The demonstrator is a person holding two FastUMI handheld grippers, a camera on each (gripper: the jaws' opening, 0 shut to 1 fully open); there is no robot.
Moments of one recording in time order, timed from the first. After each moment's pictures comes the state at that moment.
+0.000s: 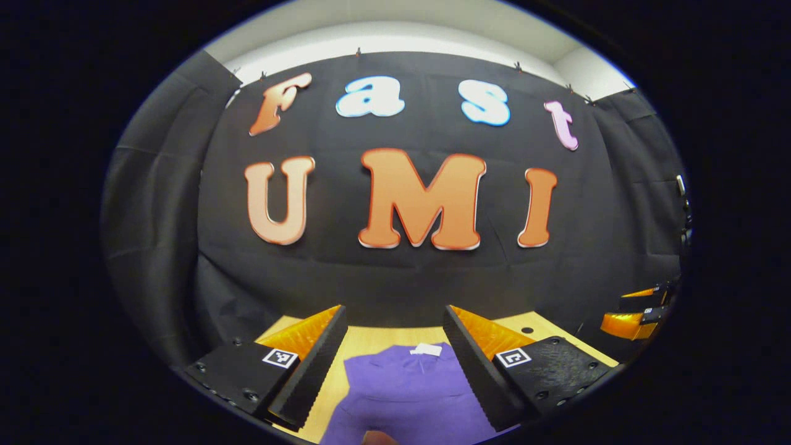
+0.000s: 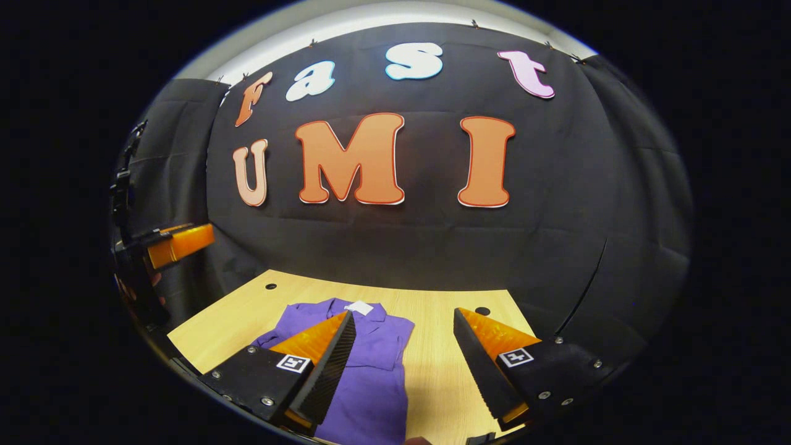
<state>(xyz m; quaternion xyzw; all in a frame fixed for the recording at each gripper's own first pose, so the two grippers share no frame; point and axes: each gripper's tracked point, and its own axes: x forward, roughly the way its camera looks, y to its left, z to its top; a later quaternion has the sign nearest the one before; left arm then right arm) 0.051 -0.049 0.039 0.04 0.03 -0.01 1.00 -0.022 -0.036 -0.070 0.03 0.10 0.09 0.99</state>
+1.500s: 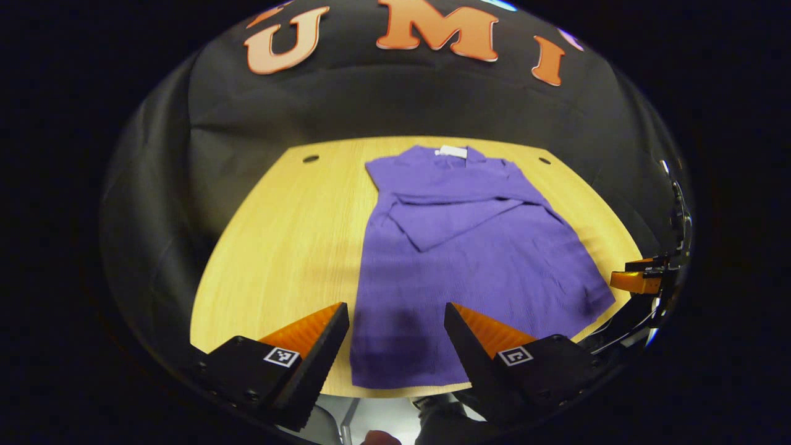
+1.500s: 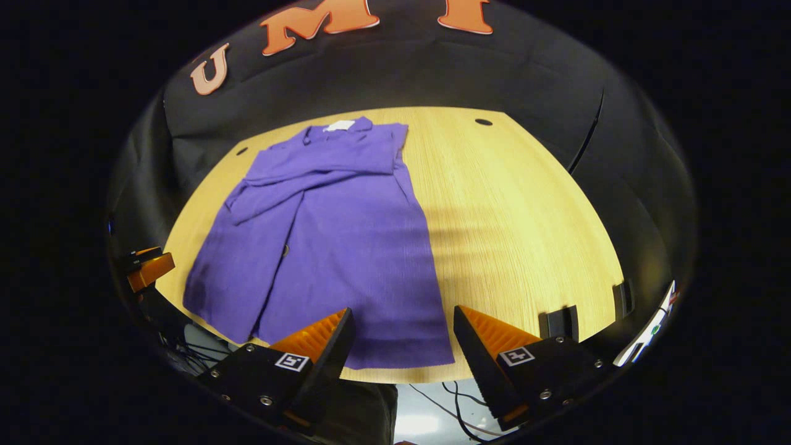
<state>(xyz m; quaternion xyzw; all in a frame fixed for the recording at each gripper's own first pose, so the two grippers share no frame) -0.112 0.062 -0.285 0.05 0.48 -0.01 0.88 -0.134 -0.007 -0.375 0.04 0.48 0.06 0.88</state>
